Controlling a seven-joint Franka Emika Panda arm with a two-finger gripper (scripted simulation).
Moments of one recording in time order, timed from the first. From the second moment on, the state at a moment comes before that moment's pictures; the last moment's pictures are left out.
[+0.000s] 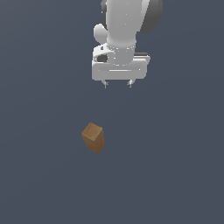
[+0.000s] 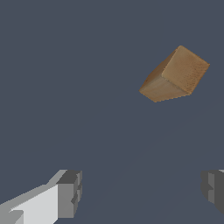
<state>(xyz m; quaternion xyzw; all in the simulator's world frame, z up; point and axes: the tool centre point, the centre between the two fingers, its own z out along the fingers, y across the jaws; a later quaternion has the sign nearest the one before) -0.075 0.024 0.309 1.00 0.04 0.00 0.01</state>
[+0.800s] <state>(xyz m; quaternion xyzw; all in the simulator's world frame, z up) -0.072 0.034 0.327 1.00 0.03 0.01 0.00</state>
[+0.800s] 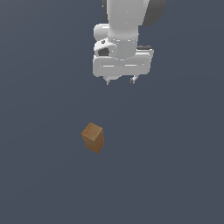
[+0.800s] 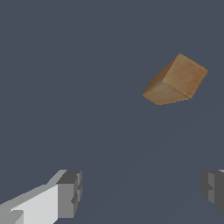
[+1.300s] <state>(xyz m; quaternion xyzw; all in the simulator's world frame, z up) -0.046 0.018 0.311 1.00 -0.02 0.01 -0.01</state>
